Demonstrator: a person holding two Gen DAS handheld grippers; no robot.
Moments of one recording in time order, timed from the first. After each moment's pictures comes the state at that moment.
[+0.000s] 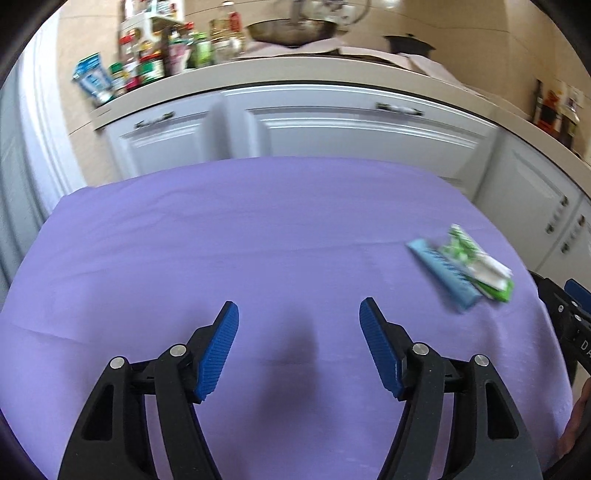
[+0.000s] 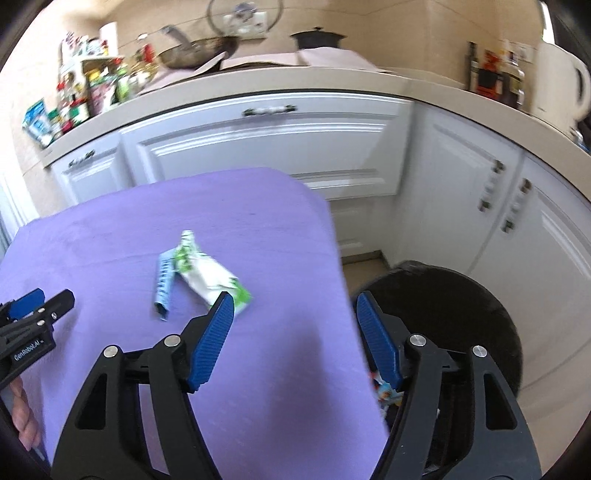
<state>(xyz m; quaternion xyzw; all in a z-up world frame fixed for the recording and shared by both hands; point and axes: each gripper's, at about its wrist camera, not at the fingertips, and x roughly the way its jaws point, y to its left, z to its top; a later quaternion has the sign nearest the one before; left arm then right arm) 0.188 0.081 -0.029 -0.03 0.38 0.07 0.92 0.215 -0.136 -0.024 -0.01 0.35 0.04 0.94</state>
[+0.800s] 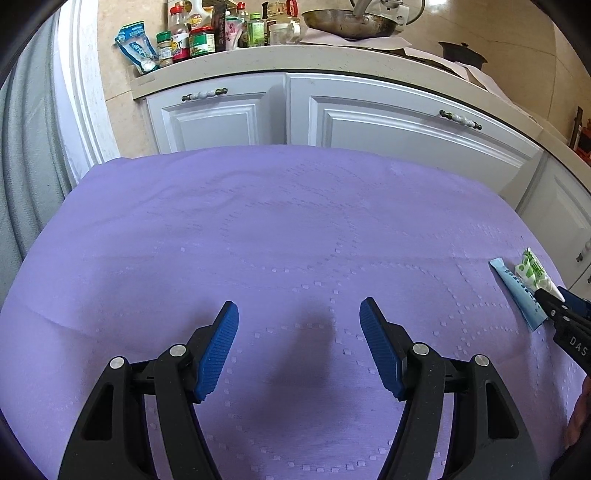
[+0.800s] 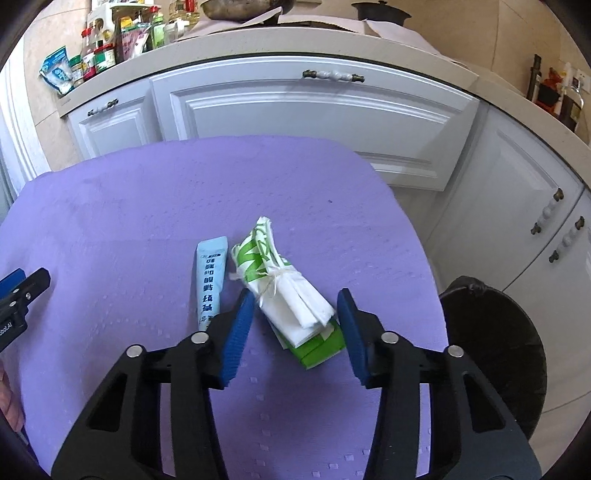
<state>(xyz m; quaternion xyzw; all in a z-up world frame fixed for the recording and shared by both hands) 0.193 0.142 -0.041 -0.06 0.40 0.12 0.91 0.260 -0.082 -0.047 -0.06 0.41 0.09 0.91</state>
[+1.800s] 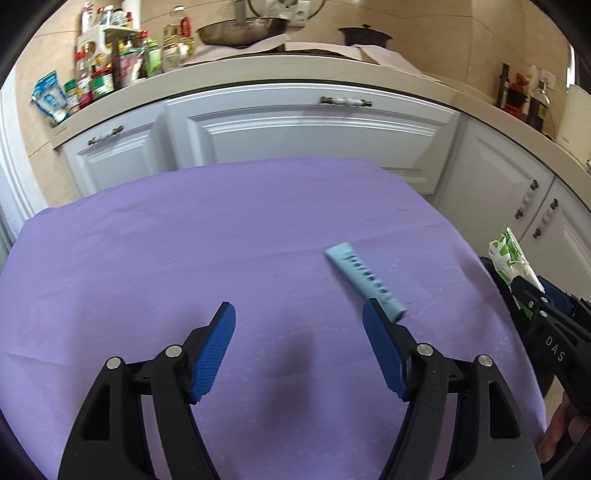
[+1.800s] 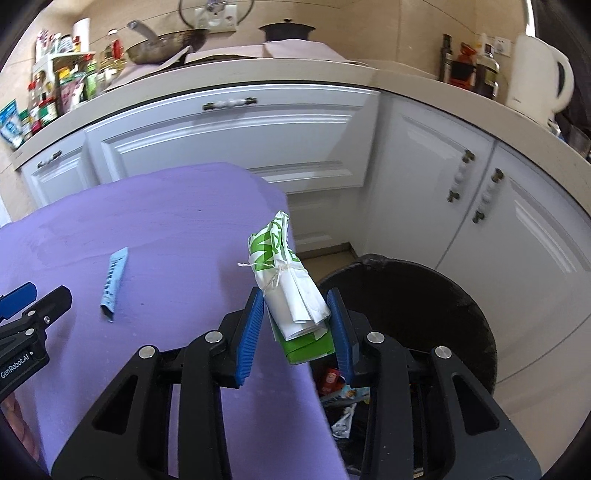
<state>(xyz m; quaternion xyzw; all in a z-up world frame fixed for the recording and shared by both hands) 0.211 0.015 -0.026 -0.01 0.39 0.00 0.92 0.215 -0.181 -0.032 0.00 0.36 -0.04 0.93</state>
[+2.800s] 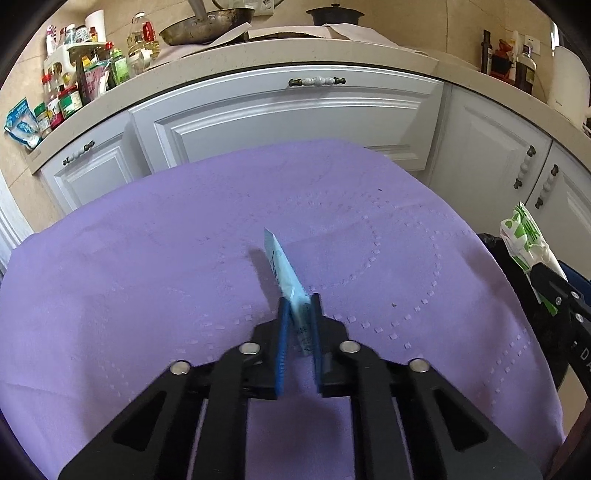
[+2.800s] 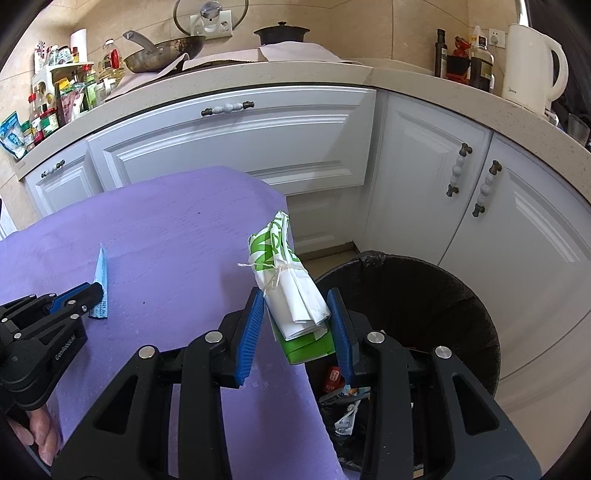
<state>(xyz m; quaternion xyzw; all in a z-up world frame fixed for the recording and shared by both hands) 0.235 -0.012 -0.047 0.04 0.41 -0.02 0.91 0.210 -0.184 -0.032 0.02 0.35 -0.03 0.94</state>
